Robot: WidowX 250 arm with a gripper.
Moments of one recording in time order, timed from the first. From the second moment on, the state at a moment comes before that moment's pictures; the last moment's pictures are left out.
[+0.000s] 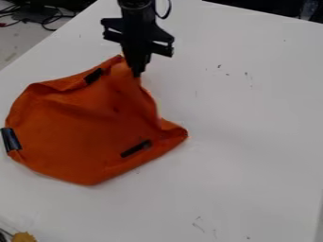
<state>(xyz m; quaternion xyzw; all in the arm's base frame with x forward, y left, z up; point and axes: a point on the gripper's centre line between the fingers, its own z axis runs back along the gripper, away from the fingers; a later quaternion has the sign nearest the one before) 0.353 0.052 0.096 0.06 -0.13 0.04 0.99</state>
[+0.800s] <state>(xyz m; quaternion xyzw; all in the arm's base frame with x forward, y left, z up) 0.422 0.012 0.031 -0.06 -0.13 -0.04 0.99</state>
